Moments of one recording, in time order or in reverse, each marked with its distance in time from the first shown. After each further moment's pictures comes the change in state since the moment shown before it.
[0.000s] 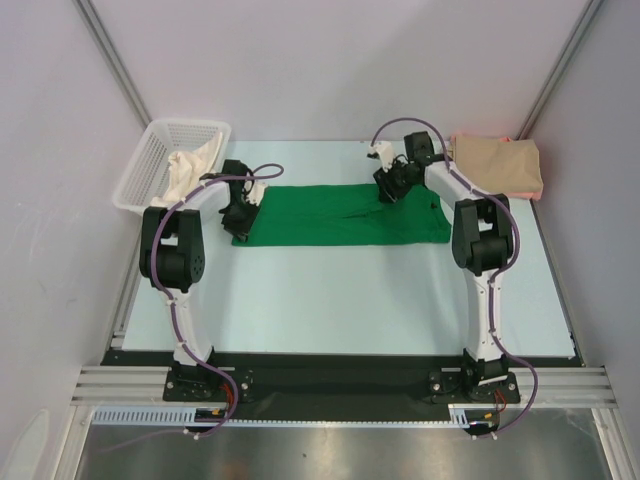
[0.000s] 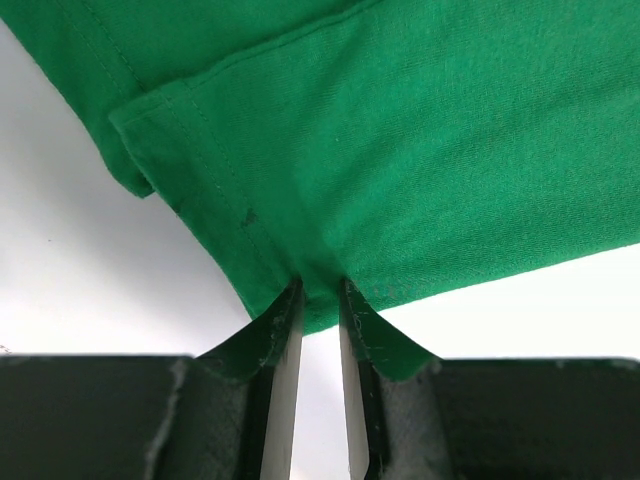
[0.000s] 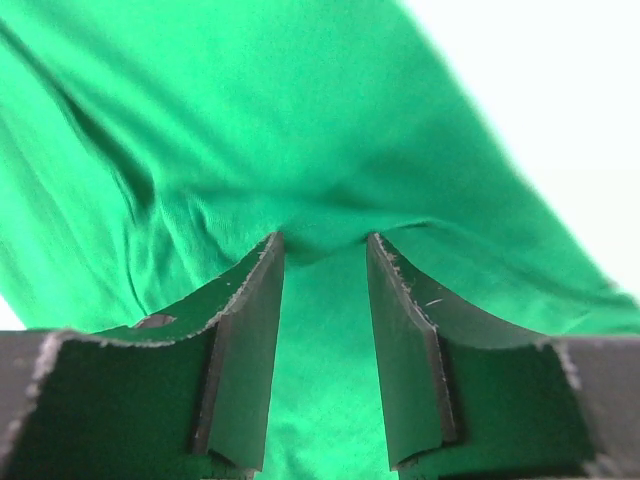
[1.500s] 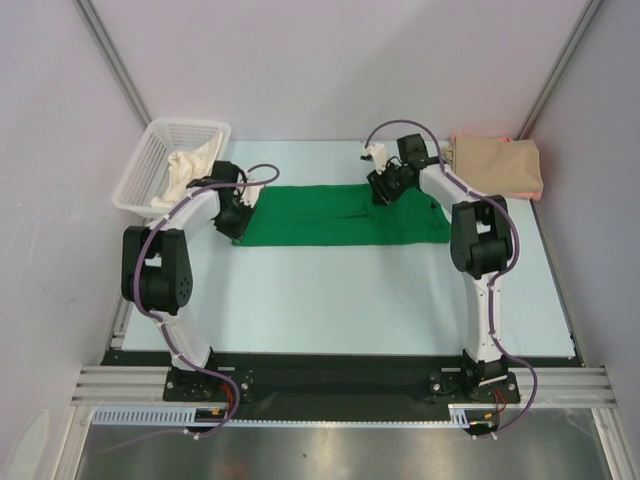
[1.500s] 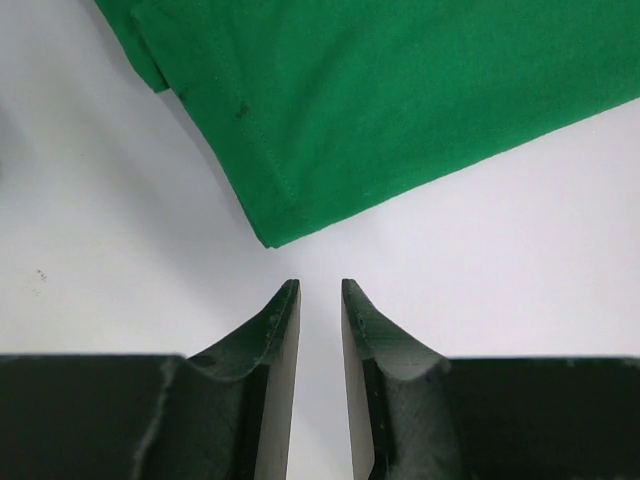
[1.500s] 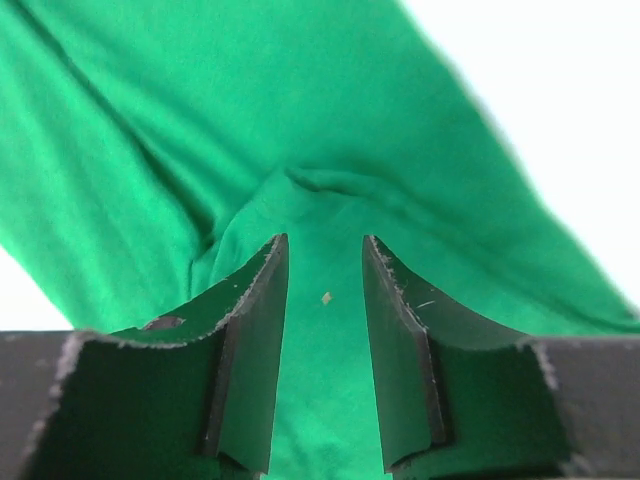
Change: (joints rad) left arm -0.001 -0.217 -0.145 0.019 0.021 0.056; right arm 0.047 -0.033 -0.034 0.035 -0.006 0.063
